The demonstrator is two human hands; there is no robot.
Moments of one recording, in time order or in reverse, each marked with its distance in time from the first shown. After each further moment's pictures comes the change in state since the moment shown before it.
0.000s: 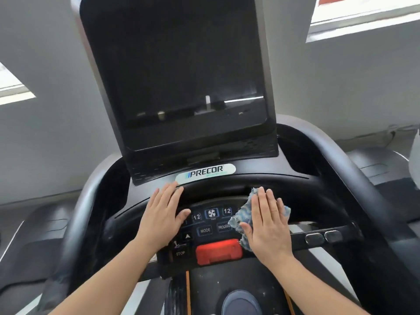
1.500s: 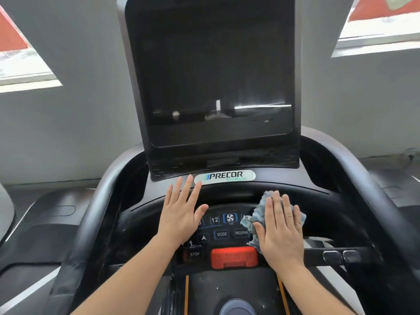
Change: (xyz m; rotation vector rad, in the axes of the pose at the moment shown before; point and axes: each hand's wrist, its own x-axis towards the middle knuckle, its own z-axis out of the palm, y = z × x) left_hand 0.004 -0.004 0.021 -0.026 0.089 -0.128; right_hand 0.015 -0.014 -0.001 -0.052 0.048 0.005
